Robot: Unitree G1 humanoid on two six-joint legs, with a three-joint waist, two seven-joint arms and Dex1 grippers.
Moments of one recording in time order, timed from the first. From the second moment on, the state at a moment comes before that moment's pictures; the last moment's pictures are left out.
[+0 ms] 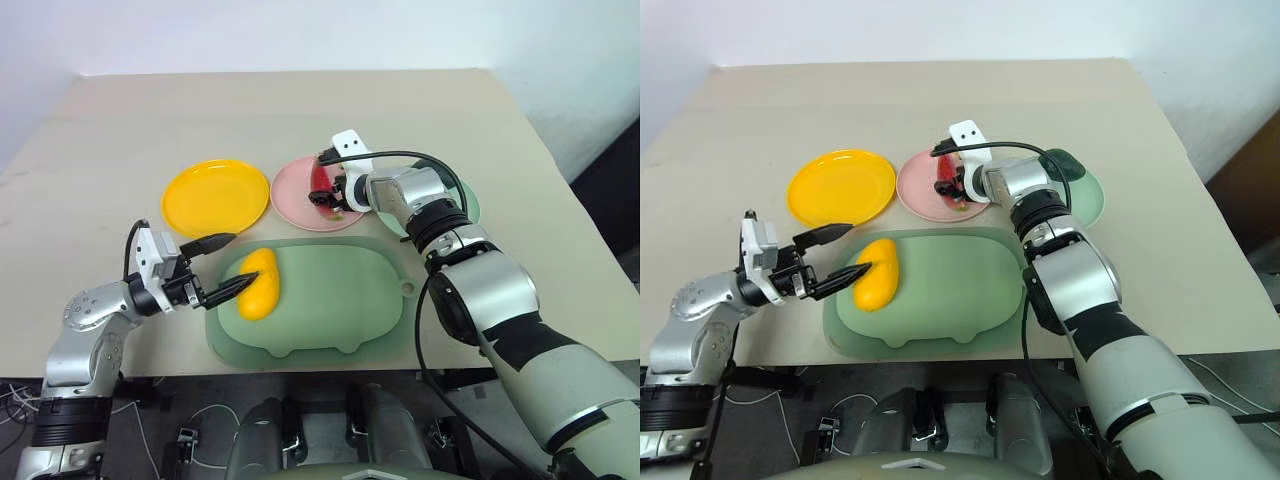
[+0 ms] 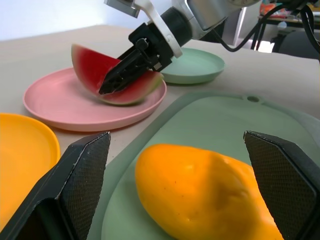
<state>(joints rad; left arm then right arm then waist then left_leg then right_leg) -0.13 0.61 0.20 -0.06 -0.56 0.13 -1.11 -1.35 -0.13 0.14 1.16 0.17 0.56 0.48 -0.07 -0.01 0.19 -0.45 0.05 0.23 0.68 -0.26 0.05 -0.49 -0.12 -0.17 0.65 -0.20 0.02</state>
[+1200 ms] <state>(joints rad) -0.07 0.58 0.20 -0.18 -0.58 0.19 -1.04 -0.23 -0.44 -0.04 -0.54 0.50 0.68 0.75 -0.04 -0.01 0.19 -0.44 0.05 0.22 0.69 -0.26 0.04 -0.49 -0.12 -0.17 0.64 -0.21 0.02</state>
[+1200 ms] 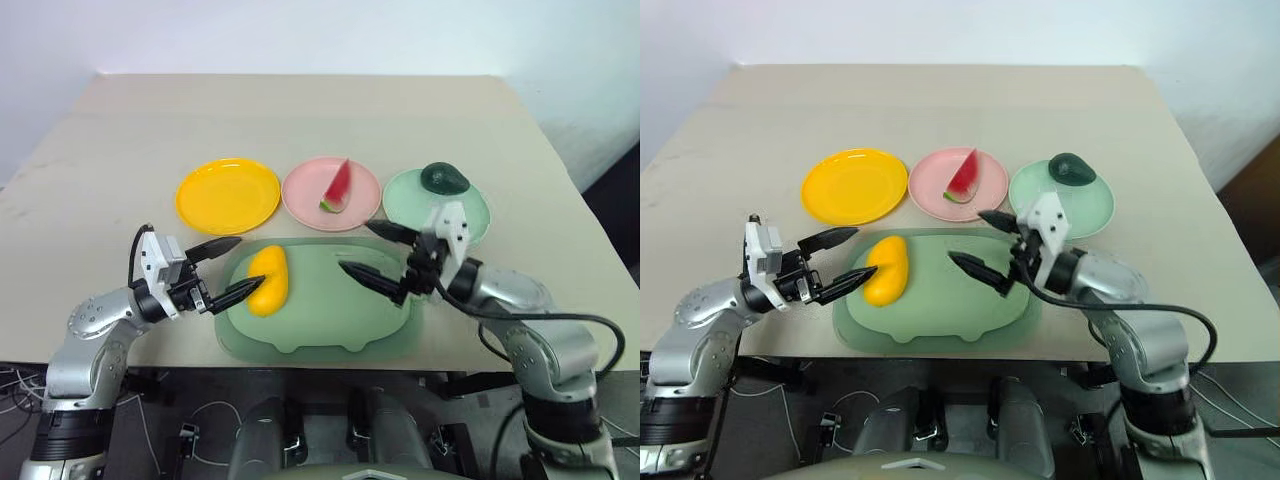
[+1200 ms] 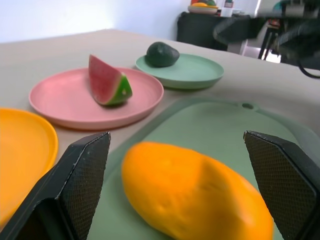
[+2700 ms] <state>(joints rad) -0.28 0.53 0.01 -0.19 -0.66 0.76 -0.76 -0.28 -0.52 0.03 -0.44 0.42 0.66 0.64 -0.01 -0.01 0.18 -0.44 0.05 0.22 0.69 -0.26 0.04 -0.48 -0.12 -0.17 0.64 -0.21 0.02</state>
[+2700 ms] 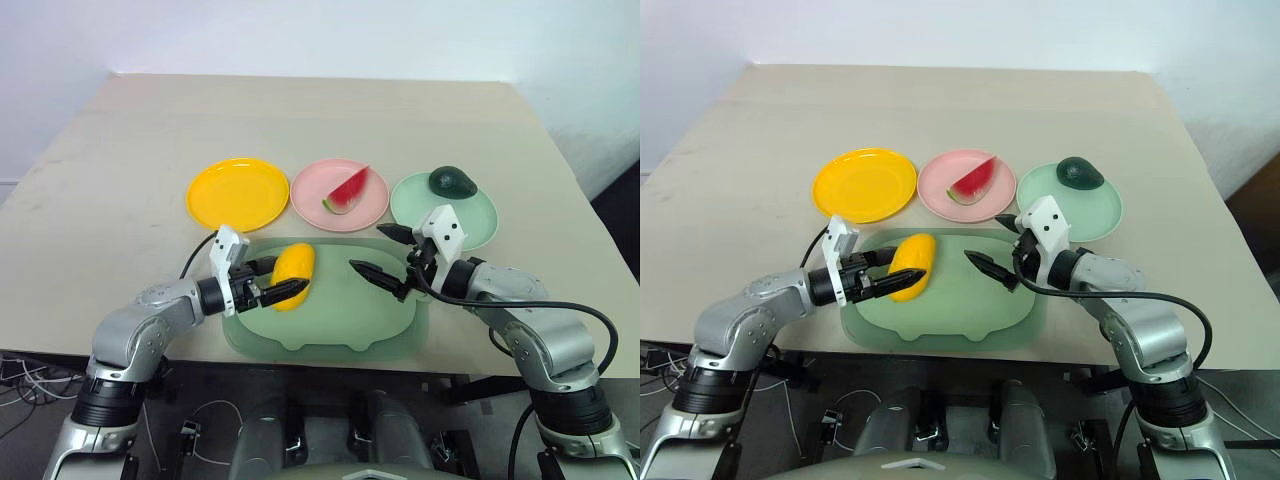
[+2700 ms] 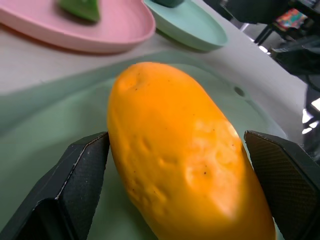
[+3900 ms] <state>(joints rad) -0.69 0.46 0.07 0.34 -0.31 0.51 -0.41 -0.33 -0.49 0.06 -0.35 0.35 0.63 0.60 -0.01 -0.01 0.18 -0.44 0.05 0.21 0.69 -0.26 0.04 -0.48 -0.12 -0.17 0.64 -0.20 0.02</state>
